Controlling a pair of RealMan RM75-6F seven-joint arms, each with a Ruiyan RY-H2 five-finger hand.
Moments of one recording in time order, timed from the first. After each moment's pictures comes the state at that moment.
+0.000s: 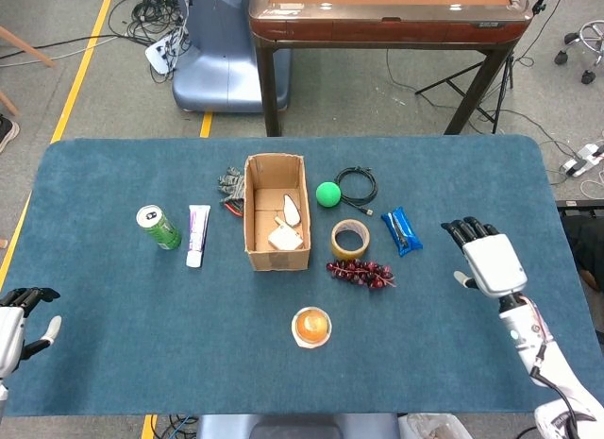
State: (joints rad) left arm -0.07 -1.11 -0.06 -1.59 1.49 1.54 0.02; right arm 0.39 -1.23 0.17 -1.48 -1.47 1.17 -0.25
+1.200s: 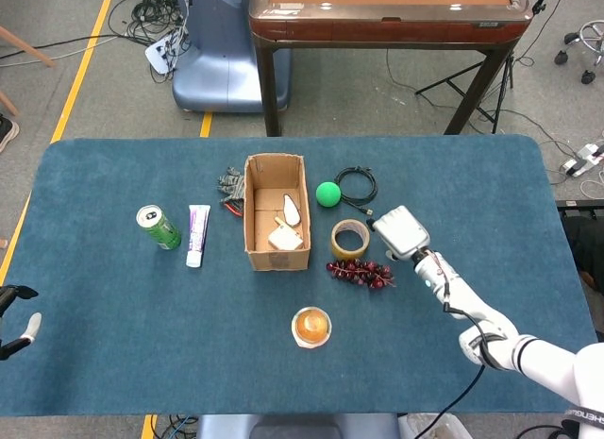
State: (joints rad) left arm -0.04 -1.07 -0.09 -1.60 1.46 1.58 -0.04; right arm 0.77 -1.52 0.15 -1.11 -1.44 0.81 -0.24
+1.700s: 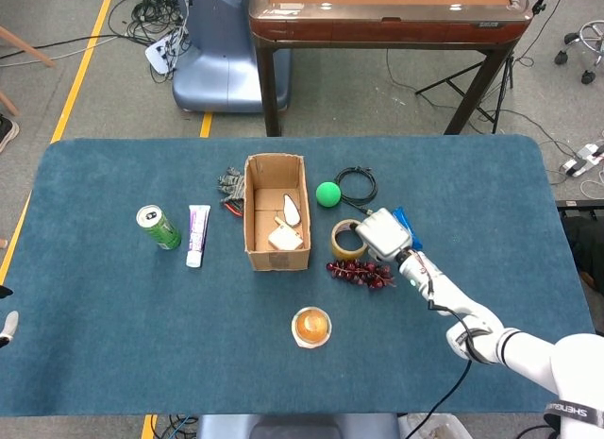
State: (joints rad) left arm -0.02 -1.03 -0.12 -1.64 1.40 1.59 -0.05; right arm 0.83 -1.56 0.12 -1.07 -1.46 0.78 -0.20
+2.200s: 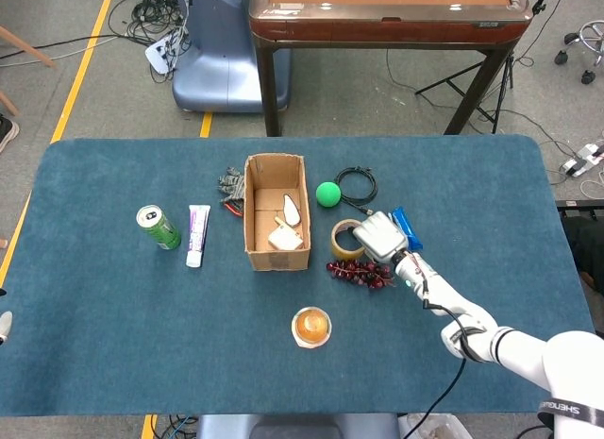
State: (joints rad) left arm -0.01 -1.02 -0.12 -1.65 1.37 1.58 -0.05; right arm 0.85 -1.58 0.11 -1.05 -1.41 0.74 -0.23
